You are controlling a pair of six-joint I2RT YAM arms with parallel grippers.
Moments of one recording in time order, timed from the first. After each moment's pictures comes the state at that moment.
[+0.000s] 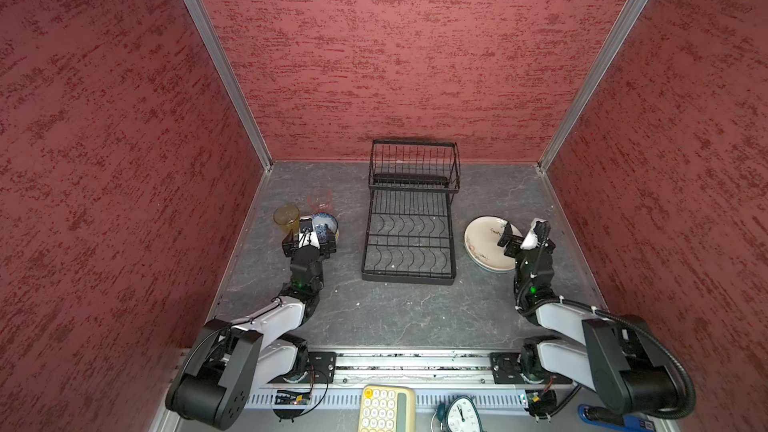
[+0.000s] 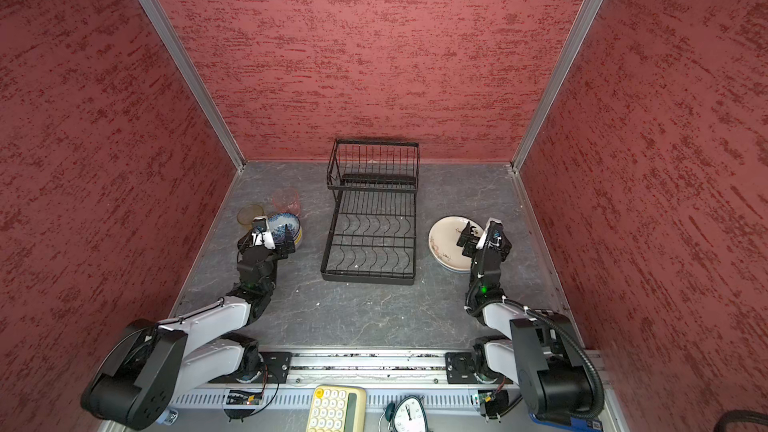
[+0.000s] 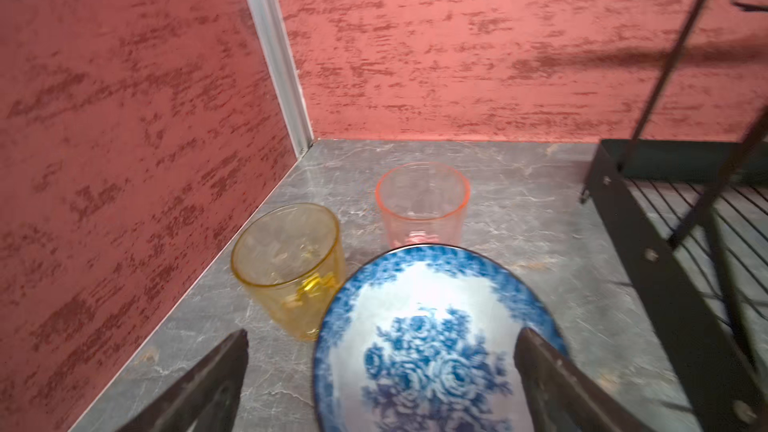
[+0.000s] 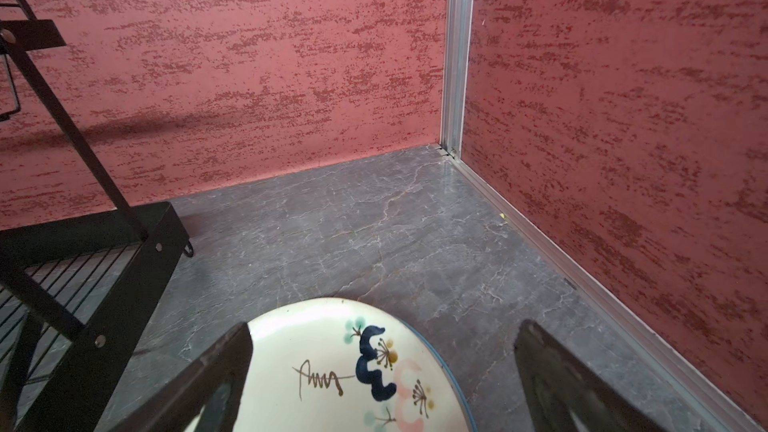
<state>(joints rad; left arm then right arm) -0.21 1.15 0.19 0.78 -0.48 -0.03 0.09 1.23 0.16 0.99 0.38 0.12</state>
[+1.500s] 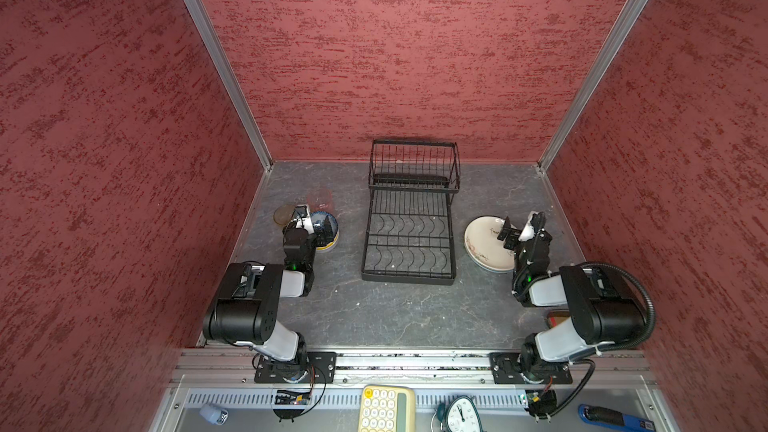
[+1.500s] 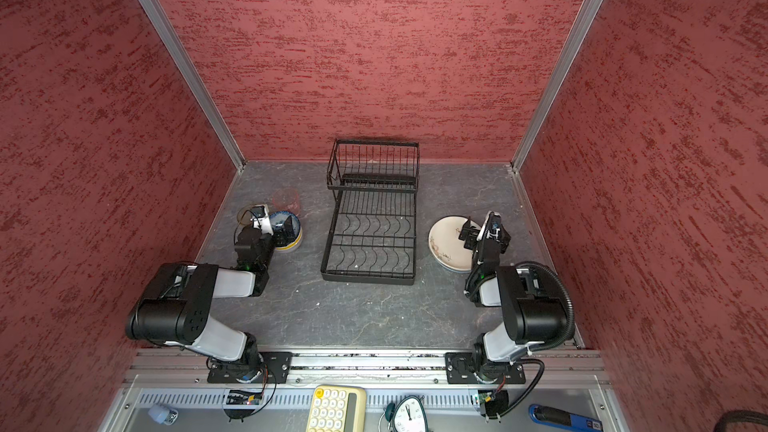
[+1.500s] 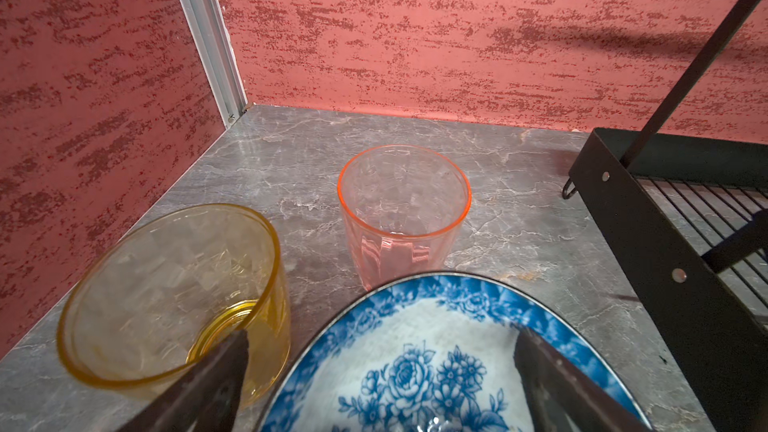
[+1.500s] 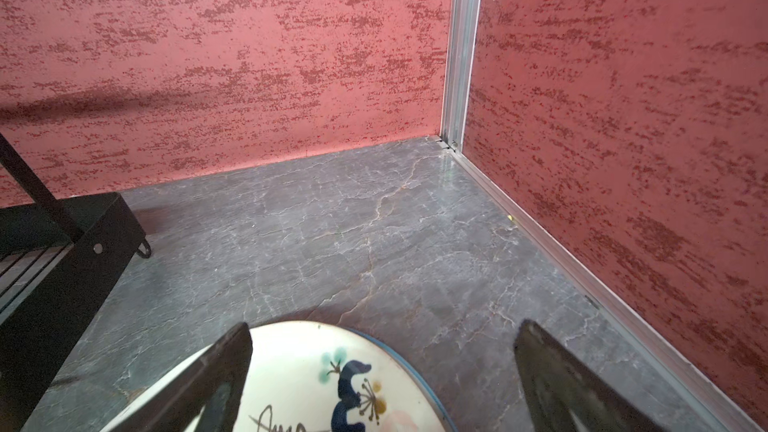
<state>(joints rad) -0.02 1.54 0.34 0.95 -0.11 -0.07 -0.01 1.55 0.25 1.18 0.27 0.10</state>
